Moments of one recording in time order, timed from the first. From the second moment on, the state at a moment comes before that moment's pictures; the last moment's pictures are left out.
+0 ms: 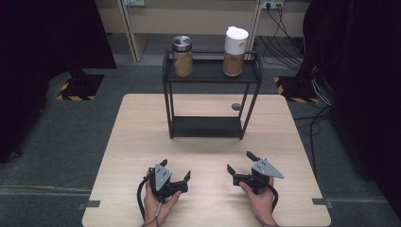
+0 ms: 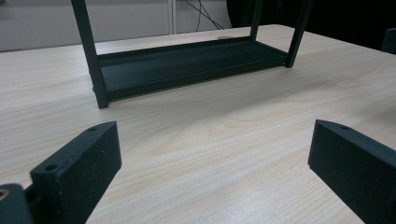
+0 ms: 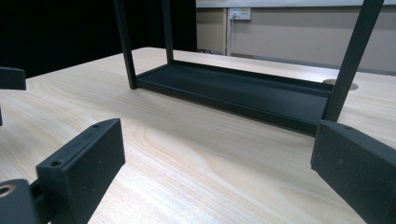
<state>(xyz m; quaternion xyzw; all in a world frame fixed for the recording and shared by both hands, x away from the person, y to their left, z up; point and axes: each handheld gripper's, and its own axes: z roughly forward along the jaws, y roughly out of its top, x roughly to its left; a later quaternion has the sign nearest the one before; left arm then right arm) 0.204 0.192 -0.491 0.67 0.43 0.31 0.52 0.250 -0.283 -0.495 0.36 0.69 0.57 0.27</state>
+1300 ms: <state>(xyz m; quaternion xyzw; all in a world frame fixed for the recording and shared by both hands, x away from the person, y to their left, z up) 0.204 0.192 -0.491 0.67 0.43 0.31 0.52 0.251 -0.282 -0.493 0.36 0.69 0.56 0.27</state>
